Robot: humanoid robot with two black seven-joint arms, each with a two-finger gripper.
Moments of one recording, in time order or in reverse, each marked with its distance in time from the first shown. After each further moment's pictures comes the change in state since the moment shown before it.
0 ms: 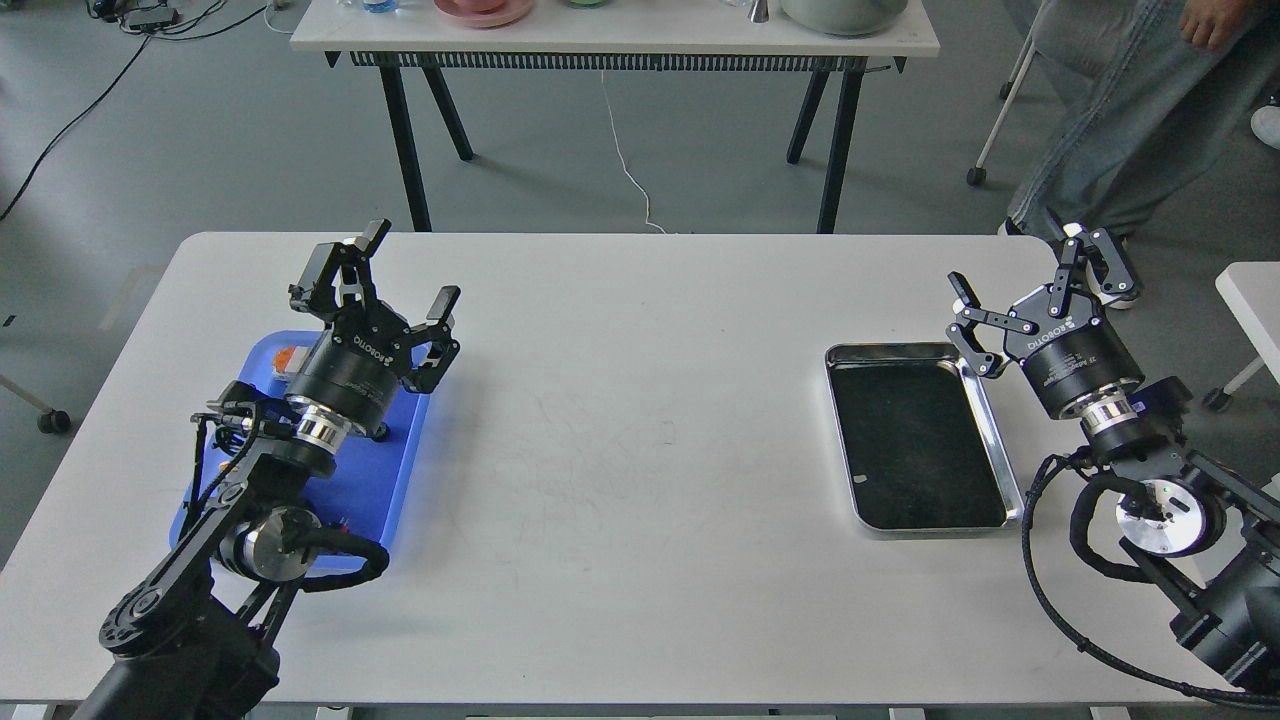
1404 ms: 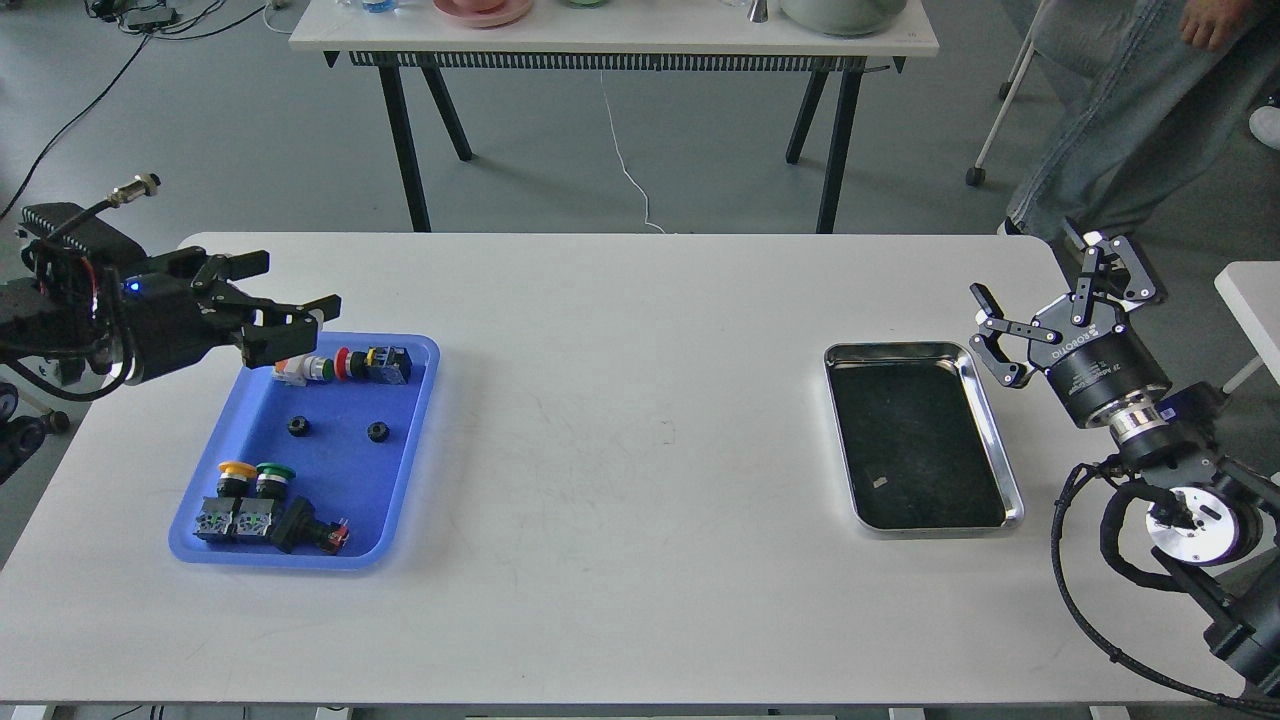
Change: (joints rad) left arm -0.354 0.705 0.487 0.026 1.434 0.219 -0.132; right arm -0.013 -0.054 -0.008 0.002 -0.003 0.000 -0.004
